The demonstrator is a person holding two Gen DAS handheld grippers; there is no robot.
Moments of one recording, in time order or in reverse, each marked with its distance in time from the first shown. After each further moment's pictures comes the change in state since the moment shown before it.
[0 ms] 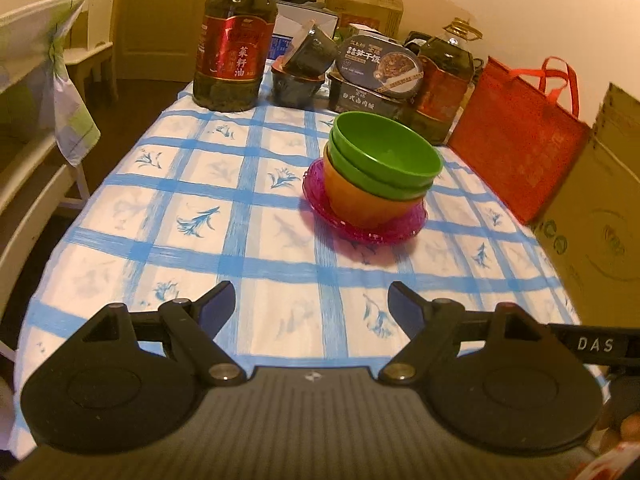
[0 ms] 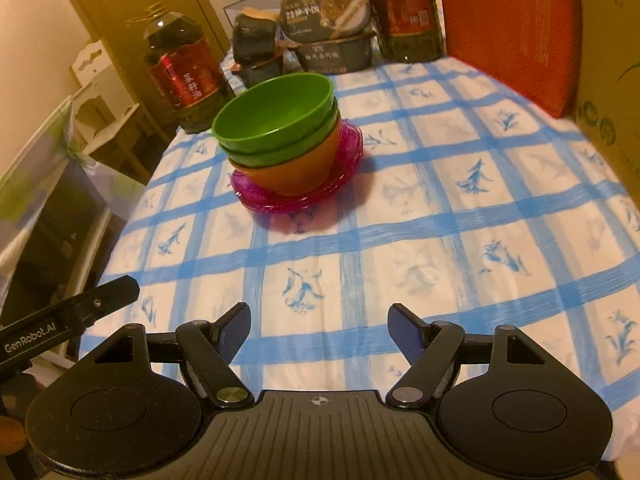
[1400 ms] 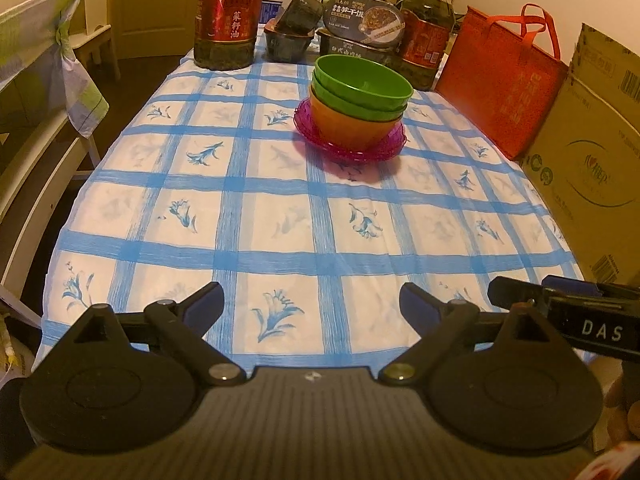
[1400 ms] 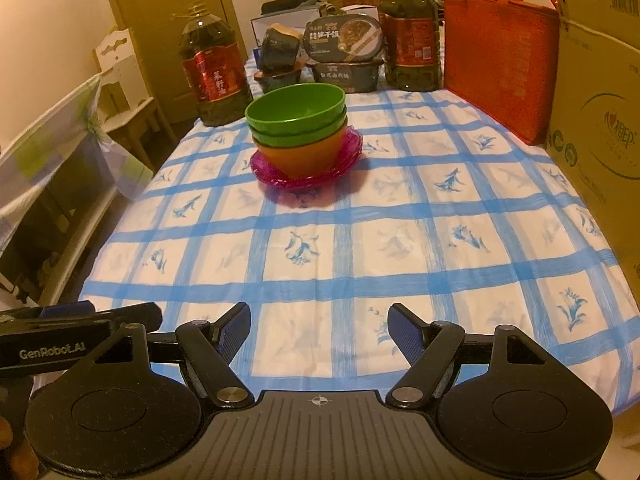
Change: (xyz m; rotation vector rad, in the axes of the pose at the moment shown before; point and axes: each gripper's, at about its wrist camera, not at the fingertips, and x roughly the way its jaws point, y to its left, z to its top) left arm -0.057 -0.022 -0.057 0.048 0.115 0.022; right arm -0.061 0.016 -0.066 -0.115 -0.065 -0.042
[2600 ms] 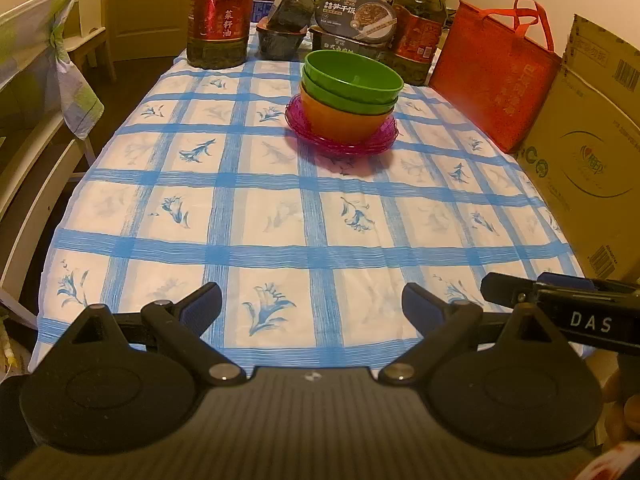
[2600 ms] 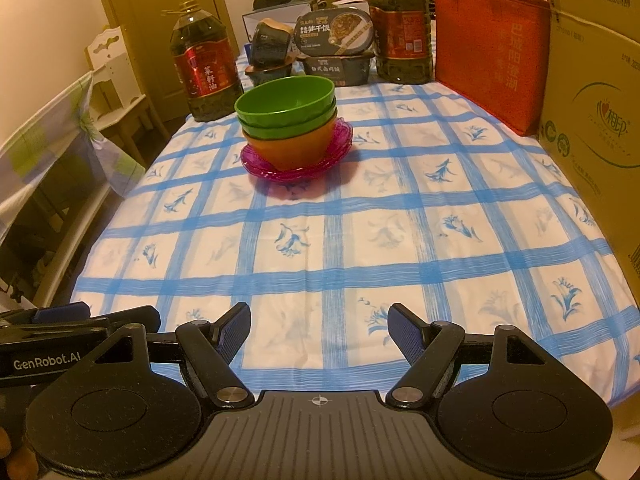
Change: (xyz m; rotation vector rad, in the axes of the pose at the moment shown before) left arm -0.001 -0.009 -0.005 0.019 0.004 -0.004; right arm 0.002 -0.008 -0.004 0.014 0.010 -0.014
